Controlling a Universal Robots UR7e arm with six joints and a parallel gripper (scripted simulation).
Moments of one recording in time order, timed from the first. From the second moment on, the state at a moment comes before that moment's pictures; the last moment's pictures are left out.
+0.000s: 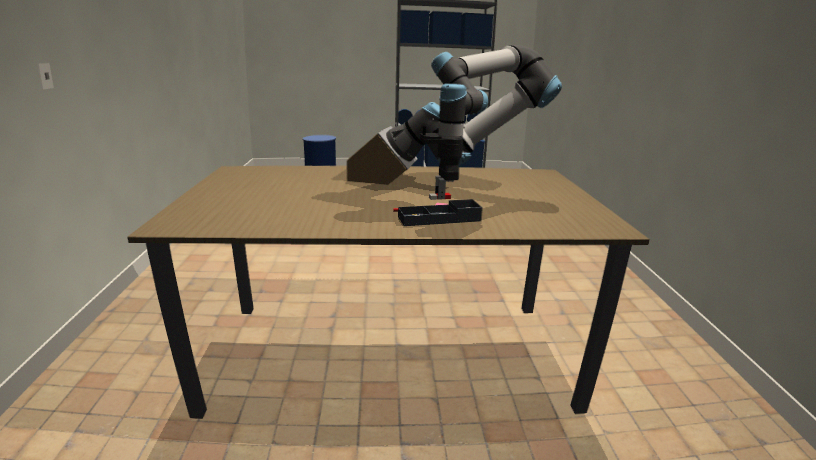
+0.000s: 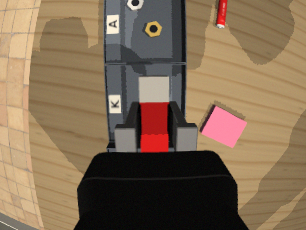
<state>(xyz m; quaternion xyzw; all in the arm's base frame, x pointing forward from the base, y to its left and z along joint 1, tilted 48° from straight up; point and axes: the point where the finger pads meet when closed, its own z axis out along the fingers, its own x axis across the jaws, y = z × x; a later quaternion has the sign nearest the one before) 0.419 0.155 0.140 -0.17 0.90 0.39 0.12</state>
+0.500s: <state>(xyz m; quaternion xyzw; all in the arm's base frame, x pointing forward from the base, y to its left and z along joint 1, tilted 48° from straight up) 0.420 0.167 0.130 -0.17 0.90 0.39 0.12</state>
